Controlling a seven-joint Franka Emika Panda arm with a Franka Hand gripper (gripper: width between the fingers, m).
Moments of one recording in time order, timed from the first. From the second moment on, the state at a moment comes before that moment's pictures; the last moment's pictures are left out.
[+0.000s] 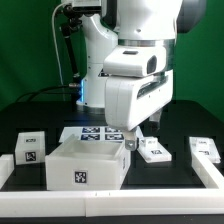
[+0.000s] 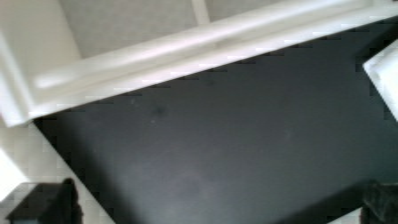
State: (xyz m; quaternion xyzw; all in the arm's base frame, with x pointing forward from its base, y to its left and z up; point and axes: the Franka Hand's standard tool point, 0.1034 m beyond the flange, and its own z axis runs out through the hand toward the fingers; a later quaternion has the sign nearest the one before) arm 0.566 0.041 0.078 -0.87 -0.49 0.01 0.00
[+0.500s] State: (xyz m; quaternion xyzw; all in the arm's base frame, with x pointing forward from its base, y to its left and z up) arm 0.566 0.041 0.078 -0.87 -0.50 0.01 0.00
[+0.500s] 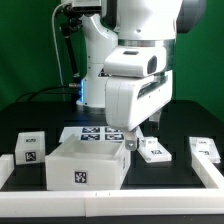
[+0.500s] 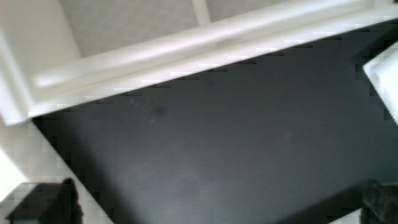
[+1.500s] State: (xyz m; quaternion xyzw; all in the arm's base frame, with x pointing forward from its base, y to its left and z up) arm 0.506 0.001 0.077 -0.82 -0.58 -0.04 -0.02
